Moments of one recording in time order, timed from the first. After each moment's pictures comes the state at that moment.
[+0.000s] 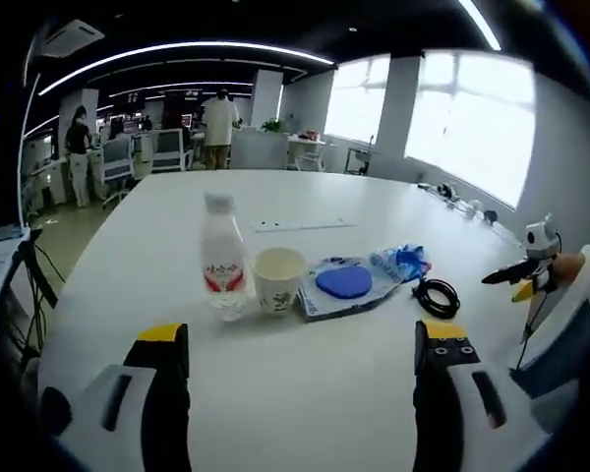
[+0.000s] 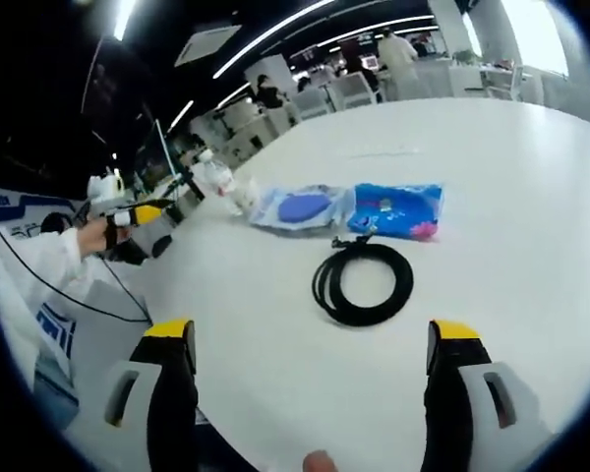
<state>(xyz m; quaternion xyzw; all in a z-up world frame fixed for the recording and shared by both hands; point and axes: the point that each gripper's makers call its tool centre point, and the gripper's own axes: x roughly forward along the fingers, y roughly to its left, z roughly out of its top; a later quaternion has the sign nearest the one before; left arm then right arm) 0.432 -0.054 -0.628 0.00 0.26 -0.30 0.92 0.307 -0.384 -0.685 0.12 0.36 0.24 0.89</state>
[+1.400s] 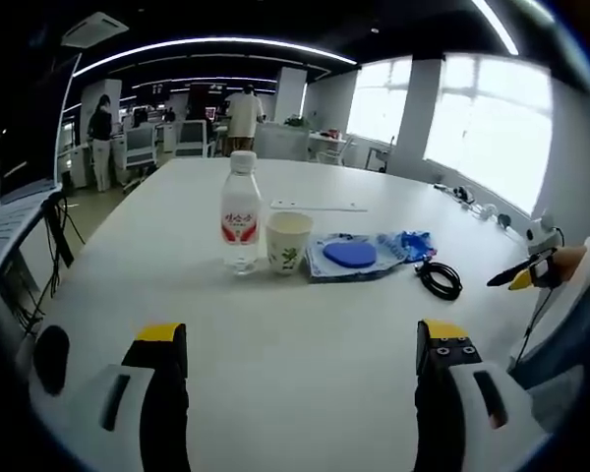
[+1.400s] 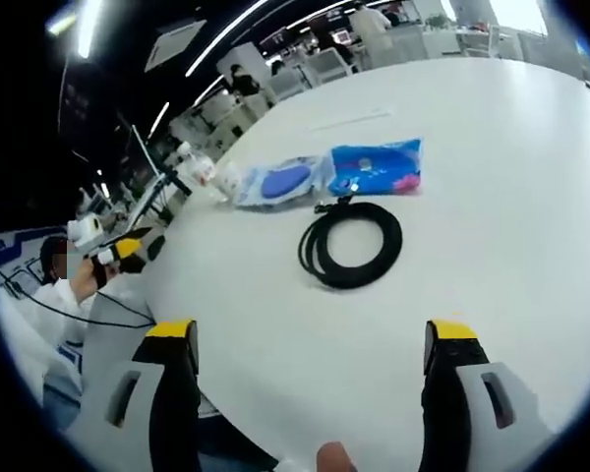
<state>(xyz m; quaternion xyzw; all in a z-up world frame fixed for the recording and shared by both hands) 0.386 -0.030 -0.651 -0.02 0.27 -0.26 0.93 0.288 -0.390 -0.710 0.18 0.42 0.21 0.87</state>
